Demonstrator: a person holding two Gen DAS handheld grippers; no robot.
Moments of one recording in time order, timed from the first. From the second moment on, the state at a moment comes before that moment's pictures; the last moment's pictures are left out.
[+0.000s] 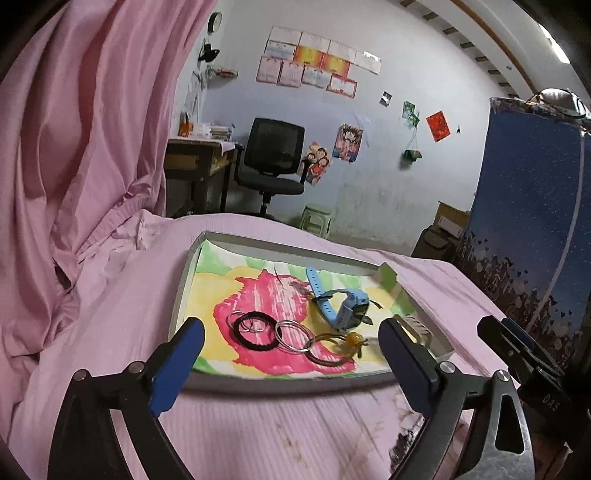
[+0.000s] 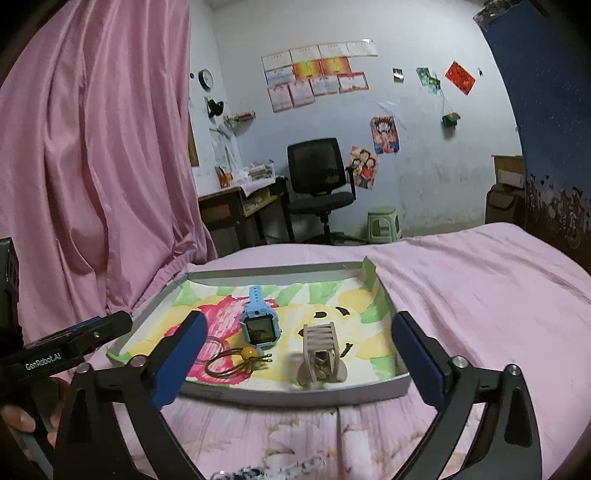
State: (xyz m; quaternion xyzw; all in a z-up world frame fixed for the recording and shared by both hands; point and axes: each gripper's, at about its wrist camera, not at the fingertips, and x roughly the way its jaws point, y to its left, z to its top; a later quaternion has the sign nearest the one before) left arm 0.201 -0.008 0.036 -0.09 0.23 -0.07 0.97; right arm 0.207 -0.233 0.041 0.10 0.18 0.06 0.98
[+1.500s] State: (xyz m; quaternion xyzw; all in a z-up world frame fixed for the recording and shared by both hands) left arm 0.105 -0.043 -0.010 -0.04 0.29 -0.15 0.94; right arm 0.124 -0.261 0.001 0.05 0.27 0.07 0.96
